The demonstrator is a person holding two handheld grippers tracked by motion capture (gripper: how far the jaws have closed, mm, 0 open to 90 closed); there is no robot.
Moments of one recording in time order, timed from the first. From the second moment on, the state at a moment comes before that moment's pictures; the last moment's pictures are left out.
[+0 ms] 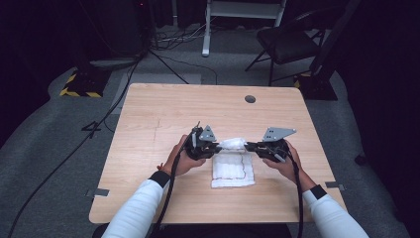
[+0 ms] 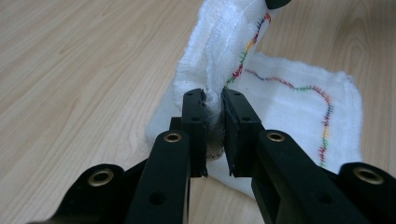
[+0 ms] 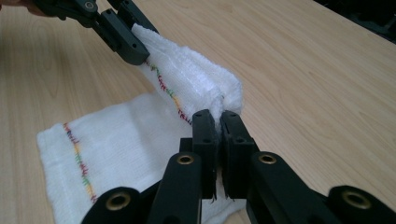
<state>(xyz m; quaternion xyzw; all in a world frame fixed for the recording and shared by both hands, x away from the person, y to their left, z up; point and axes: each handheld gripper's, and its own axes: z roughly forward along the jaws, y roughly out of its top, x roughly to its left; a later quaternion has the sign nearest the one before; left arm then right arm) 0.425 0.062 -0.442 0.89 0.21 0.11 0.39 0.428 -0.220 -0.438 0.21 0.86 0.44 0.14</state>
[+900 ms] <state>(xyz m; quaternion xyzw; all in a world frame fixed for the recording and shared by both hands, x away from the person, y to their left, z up) 0.380 0.055 -0.462 0.91 0.17 0.09 0.36 0.387 -0.224 -0.457 0.18 0.89 0.41 0.11</state>
